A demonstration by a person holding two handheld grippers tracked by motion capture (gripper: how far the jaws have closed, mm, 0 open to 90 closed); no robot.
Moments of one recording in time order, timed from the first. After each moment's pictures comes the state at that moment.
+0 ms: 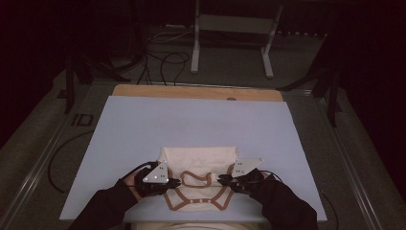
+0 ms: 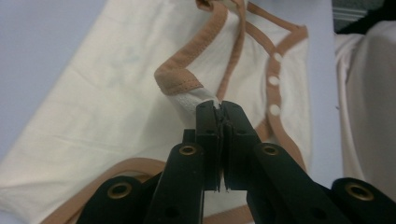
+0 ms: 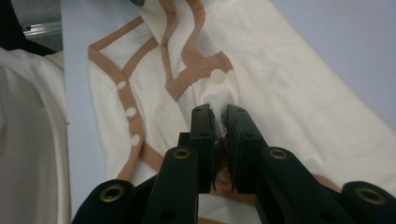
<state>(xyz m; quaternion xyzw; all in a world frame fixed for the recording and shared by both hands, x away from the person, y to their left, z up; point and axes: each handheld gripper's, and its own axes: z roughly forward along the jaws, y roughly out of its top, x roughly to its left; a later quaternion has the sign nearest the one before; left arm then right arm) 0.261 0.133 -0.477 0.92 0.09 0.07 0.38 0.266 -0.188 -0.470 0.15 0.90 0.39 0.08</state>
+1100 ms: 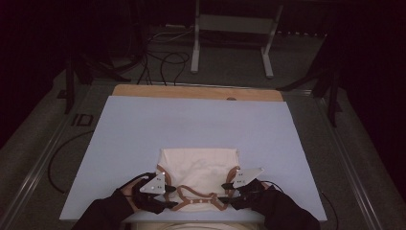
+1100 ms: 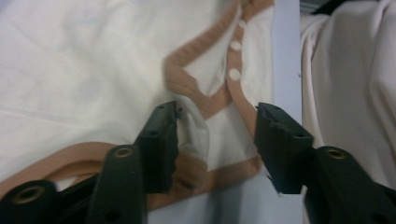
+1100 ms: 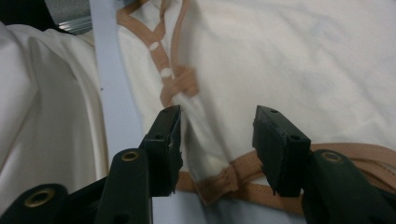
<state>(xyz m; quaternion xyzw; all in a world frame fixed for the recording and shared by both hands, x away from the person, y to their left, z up) 0.243 0.141 -0.496 0.92 0.10 0.03 0.39 0.249 -0.195 -0.496 0.16 0.91 0.38 0.02</state>
